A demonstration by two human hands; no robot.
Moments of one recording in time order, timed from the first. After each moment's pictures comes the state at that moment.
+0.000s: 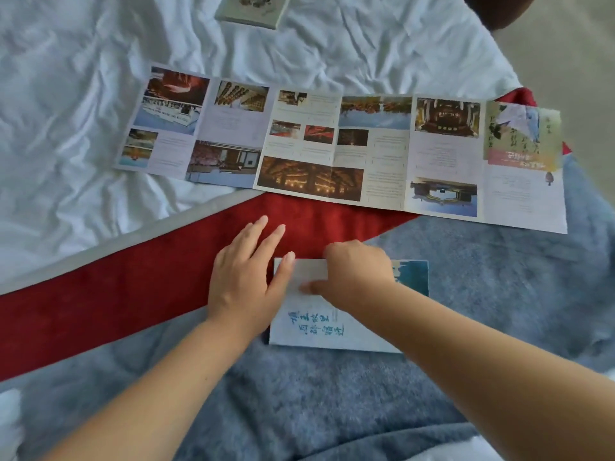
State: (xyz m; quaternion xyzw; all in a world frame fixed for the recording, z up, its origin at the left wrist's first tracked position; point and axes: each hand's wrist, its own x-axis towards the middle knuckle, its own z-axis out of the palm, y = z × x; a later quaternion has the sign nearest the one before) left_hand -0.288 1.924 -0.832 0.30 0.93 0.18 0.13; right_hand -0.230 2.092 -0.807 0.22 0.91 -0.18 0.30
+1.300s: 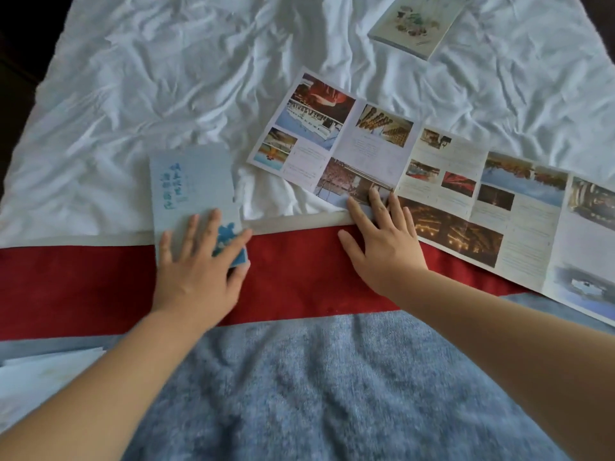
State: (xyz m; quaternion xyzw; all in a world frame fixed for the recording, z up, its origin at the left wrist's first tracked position) left_hand -0.392 1.715 -0.859 0.19 0.97 -0.08 0.12; right_hand -0.346 2.015 -0.872 0.10 0.98 -0.12 0.13
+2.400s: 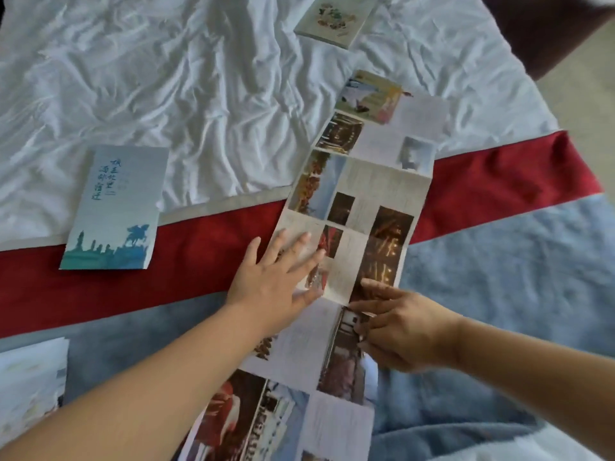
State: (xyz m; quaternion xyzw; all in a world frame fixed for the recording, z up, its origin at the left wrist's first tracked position) left_hand -0.302 1.839 -0.861 0.43 0.88 -0.08 0.17; right_hand -0.157 2.073 -0.842 -0.34 0.94 -0.10 0.03
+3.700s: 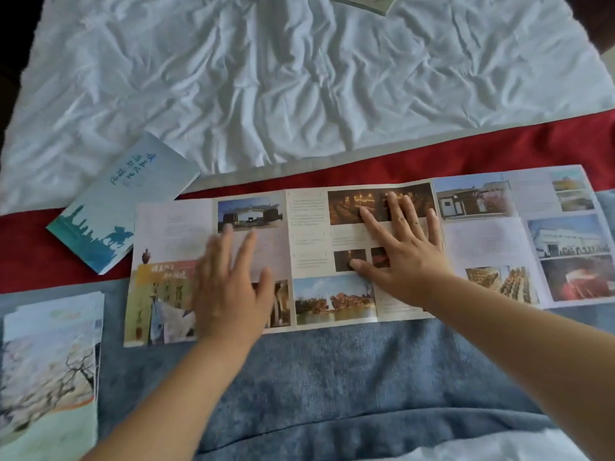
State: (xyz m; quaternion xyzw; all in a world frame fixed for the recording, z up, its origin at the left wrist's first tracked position) left_hand -0.249 1.766 -0.850 0.09 0.98 0.12 0.10; right_hand -0.205 2.055 -0.880 0.07 0.98 -0.09 0.14
